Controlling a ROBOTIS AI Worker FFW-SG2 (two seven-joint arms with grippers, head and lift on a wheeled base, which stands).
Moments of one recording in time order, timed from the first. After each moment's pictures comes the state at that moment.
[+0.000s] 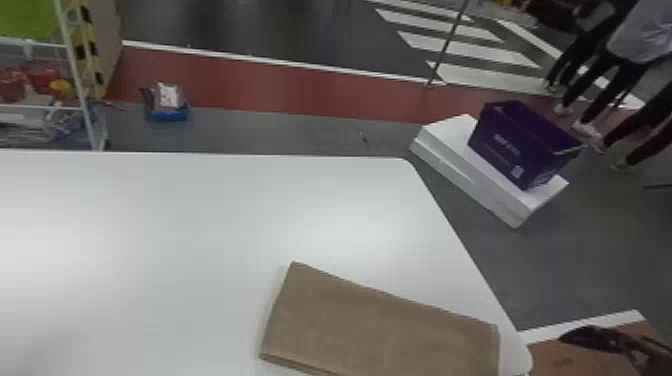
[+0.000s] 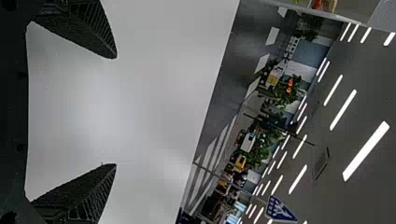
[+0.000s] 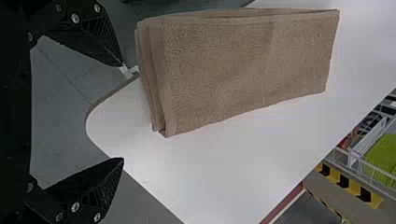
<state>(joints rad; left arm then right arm) 0.38 0.00 0.51 -1.88 0.27 0.44 -0.84 0.63 -0.28 -0.96 -1.88 0.23 -0.23 1.36</state>
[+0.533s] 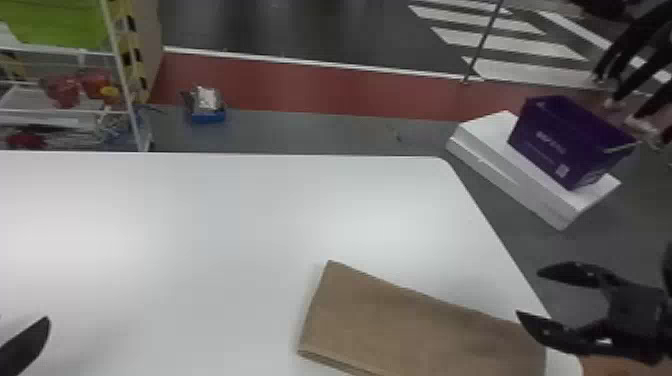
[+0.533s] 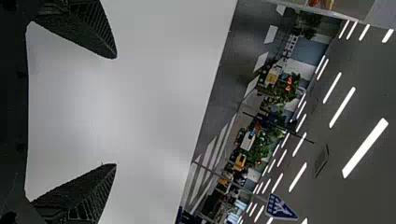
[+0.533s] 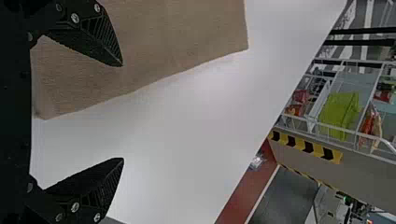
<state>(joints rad) 0.40 0.00 0.51 -1.92 0.27 0.44 -0.85 0.38 -0.27 -0.72 -2.09 0.26 0.35 1.36</state>
